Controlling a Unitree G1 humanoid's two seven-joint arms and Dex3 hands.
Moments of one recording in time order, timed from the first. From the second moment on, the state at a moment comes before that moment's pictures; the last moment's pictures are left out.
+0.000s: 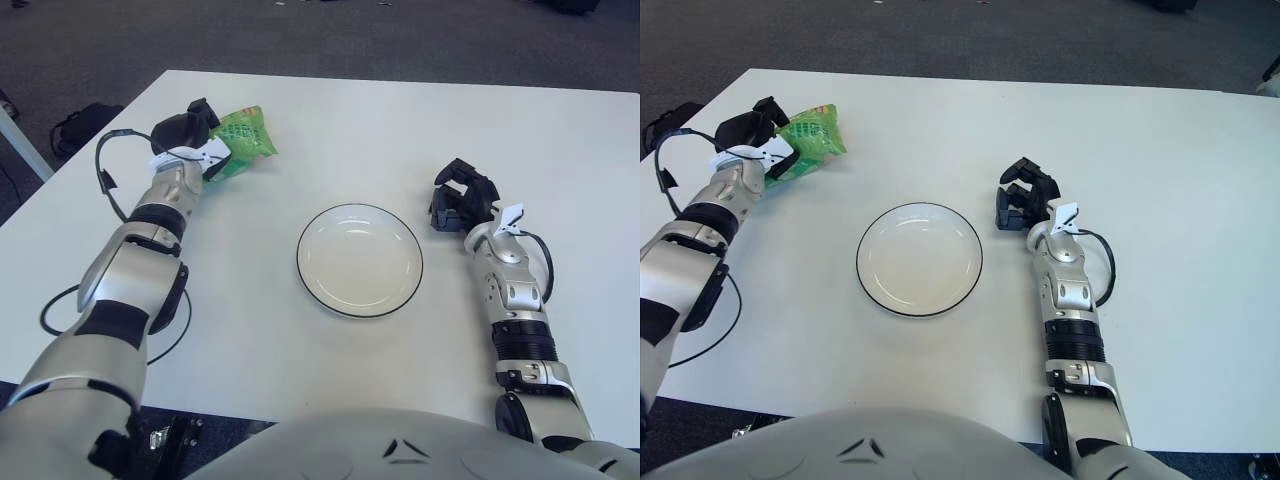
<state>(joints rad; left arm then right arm) -0.94 0.43 -0.28 1.21 0.49 -0.15 0.46 -0.25 -0.13 -0.12 0.20 0.10 0.14 0.07</state>
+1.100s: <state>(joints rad) -0.67 0.22 0.14 0.25 -0.14 0.17 0.08 -0.27 -0.15 -0.12 0.23 0.11 0.14 0.10</state>
